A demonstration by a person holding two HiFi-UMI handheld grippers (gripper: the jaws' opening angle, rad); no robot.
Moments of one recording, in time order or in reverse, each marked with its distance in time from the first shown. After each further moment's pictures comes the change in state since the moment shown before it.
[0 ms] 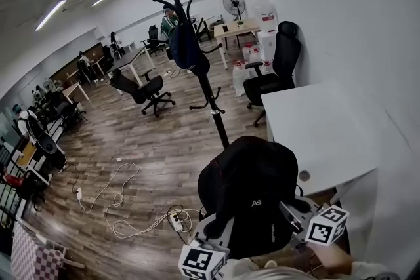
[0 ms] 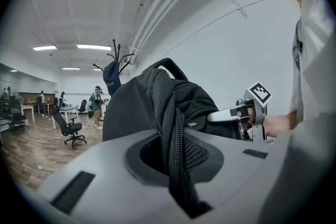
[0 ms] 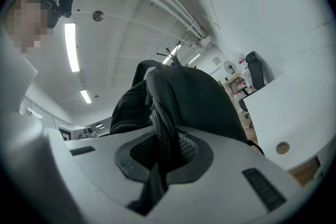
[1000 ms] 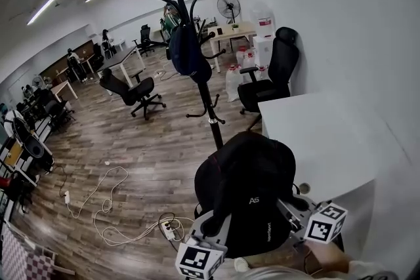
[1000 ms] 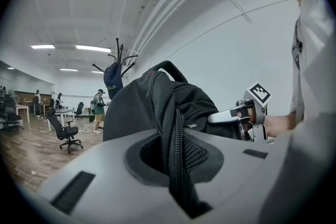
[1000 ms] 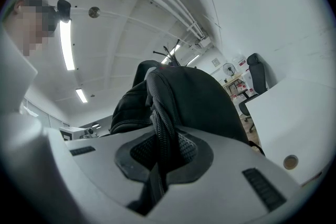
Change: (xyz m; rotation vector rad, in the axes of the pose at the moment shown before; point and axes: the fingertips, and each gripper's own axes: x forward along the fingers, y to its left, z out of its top) left arm 0.049 0.082 0.017 0.009 -0.056 -0.024; right arm 0.081 -0.022 0.035 -0.017 -0.006 -0.024
